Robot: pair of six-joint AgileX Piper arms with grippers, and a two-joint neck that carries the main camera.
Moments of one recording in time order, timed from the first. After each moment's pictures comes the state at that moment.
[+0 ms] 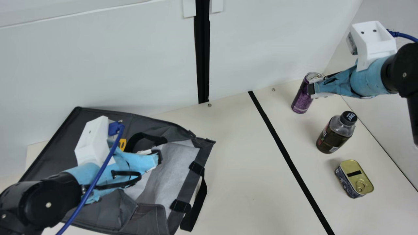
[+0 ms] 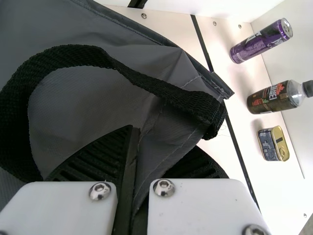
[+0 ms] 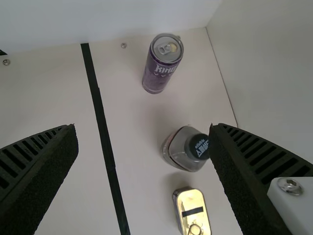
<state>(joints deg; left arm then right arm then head) -32.9 92.1 -80.8 -26.7 41.0 -9.7 -22.0 87.7 -103.5 -2.6 69.8 -9.5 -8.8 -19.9</state>
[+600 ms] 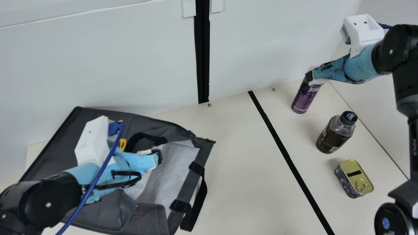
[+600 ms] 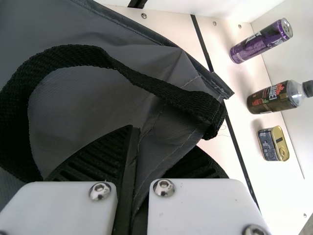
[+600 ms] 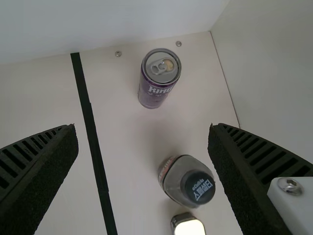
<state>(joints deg) -32.9 92.1 -80.8 -26.7 41.0 -9.7 -25.4 100.1 -113.5 1.0 69.8 -12.5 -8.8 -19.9</state>
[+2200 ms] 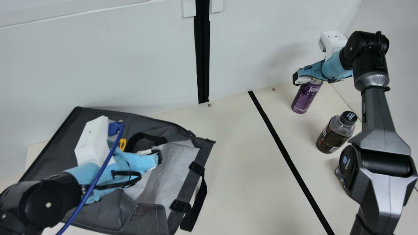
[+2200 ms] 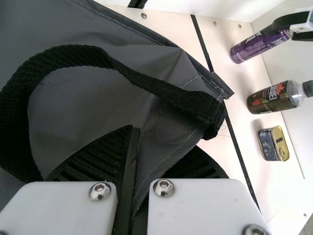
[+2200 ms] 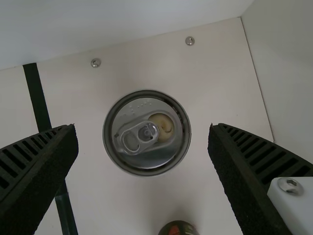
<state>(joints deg) -32.9 92.1 -80.8 -26.7 41.0 -9.7 -27.4 129.2 -135.2 4.3 69.9 -13.5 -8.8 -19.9</state>
